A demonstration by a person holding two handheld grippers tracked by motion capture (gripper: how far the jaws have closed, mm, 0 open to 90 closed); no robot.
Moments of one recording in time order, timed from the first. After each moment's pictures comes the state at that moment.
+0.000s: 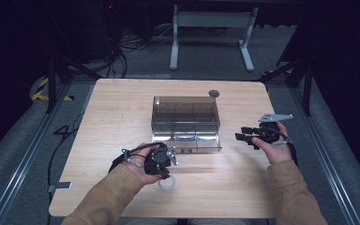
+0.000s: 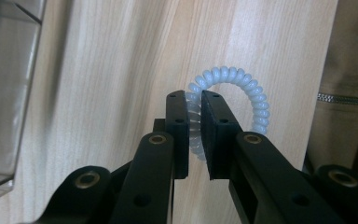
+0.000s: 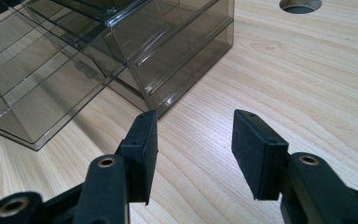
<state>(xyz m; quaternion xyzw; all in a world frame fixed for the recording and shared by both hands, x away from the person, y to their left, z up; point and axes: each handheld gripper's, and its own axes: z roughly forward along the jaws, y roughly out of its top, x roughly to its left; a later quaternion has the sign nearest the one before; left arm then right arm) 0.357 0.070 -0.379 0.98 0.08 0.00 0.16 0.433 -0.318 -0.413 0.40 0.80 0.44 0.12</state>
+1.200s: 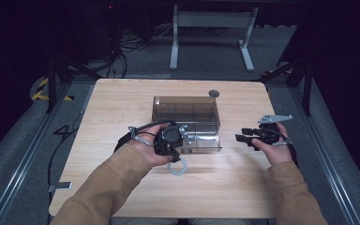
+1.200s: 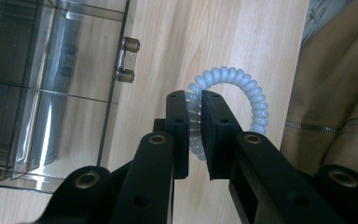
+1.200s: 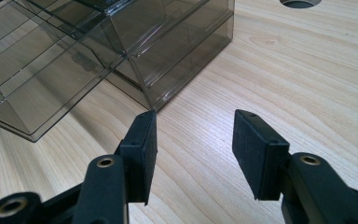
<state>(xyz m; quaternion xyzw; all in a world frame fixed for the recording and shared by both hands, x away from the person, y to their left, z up) 0.371 0.044 -0.301 0.98 0.08 0.01 0.17 0.430 -0.318 -0.414 0.40 0.80 0.43 0.12</state>
